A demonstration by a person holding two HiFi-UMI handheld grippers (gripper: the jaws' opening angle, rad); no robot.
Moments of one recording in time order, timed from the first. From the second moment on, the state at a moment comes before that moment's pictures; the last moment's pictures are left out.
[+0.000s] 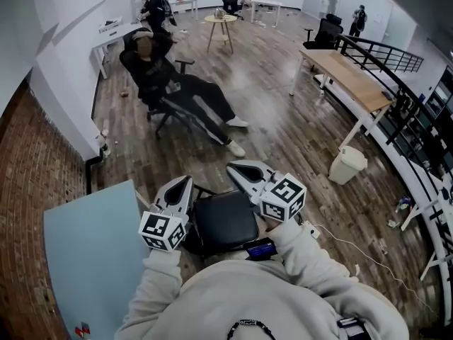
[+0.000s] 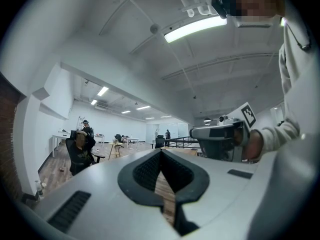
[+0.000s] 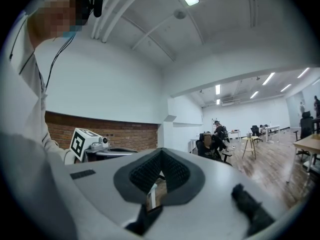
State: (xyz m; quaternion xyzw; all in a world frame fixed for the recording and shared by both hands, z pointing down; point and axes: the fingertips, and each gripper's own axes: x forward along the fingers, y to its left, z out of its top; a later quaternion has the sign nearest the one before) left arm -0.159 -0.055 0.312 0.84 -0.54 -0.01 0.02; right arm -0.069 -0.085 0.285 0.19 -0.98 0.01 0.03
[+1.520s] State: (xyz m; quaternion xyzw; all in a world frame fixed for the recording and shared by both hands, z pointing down) left arm -0.139 -0.089 0.280 0.85 -0.53 0.00 -0.02; right arm -0.058 -0.125 0.275 0.24 -0.97 0.00 0.04
